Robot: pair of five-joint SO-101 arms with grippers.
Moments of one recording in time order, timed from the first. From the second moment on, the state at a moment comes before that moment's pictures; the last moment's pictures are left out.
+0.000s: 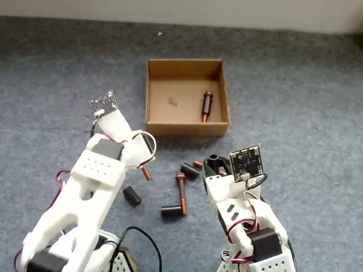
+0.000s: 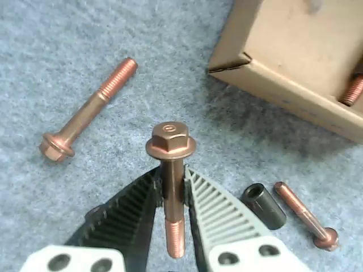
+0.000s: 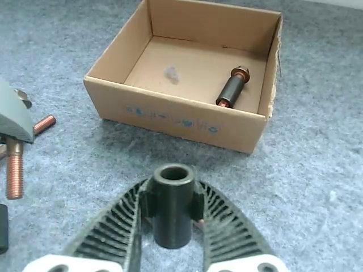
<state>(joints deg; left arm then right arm) 11.2 -30.5 48.8 57.0 48.7 -24.1 -104.5 86.9 54.0 1.5</state>
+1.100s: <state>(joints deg) 10.5 -103.6 82.0 54.3 32.2 -24.1 -104.5 87.0 50.3 1.2</state>
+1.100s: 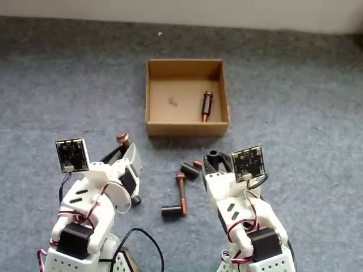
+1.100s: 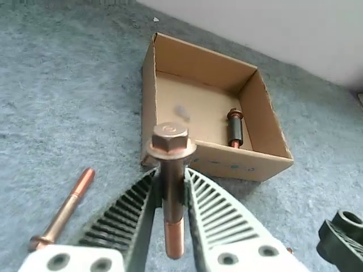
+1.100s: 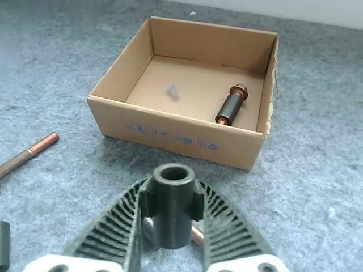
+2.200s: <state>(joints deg) 15.1 -103.6 80.4 25.5 30.8 -39.6 -104.5 95.8 16.8 8.3</state>
